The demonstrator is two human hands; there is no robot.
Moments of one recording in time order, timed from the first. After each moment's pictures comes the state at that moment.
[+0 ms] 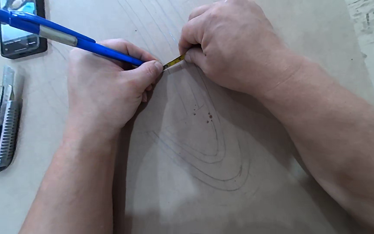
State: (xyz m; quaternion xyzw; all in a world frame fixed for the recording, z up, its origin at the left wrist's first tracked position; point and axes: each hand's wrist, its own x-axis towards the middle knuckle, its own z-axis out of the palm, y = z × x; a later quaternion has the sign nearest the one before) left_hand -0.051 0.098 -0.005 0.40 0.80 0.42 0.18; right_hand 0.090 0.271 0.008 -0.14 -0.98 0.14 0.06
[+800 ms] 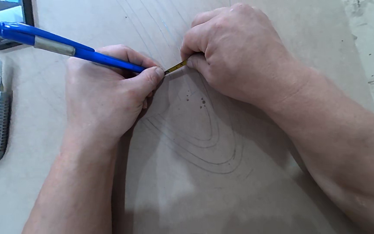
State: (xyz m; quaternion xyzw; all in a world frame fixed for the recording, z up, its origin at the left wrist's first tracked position) left_hand -0.027 0.078 -0.006 0.41 0.79 0.42 0.19; right_hand 0.123 0.246 0.006 -0.14 -0.98 0.13 0.08
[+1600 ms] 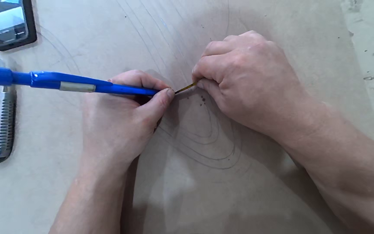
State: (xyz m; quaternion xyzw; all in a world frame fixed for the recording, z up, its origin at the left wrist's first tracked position) left_hand 0.001 0.055 -0.006 0.42 0.78 0.42 0.22; right_hand 0.159 0.220 0.002 -0.13 -0.98 0.13 0.12
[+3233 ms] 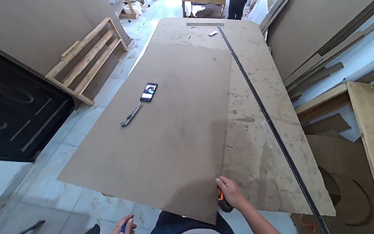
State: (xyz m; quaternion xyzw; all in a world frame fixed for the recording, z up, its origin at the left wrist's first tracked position) left_hand 0.332 -0.230 0.075 0.00 0.89 0.35 0.30; right_hand 0.474 0.219 0.050 -0.31 -0.74 0.58 -0.15
